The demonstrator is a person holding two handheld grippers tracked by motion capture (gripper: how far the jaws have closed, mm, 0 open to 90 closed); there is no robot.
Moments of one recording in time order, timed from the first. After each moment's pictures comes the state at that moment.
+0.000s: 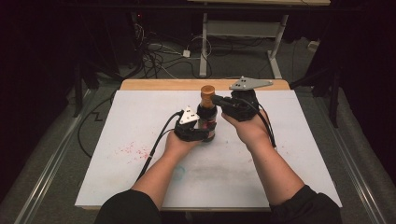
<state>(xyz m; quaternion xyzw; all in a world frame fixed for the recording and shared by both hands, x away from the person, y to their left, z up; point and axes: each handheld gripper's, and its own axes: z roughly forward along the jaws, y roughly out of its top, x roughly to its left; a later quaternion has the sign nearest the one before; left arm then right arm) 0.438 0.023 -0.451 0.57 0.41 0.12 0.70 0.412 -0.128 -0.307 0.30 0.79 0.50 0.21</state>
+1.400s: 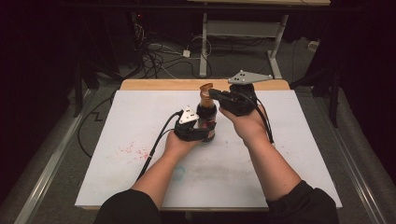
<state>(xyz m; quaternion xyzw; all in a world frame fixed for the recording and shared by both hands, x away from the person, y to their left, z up) 0.439 0.024 -0.451 0.57 0.42 0.11 0.70 0.417 -0.121 -0.295 0.30 0.77 0.52 0.22</state>
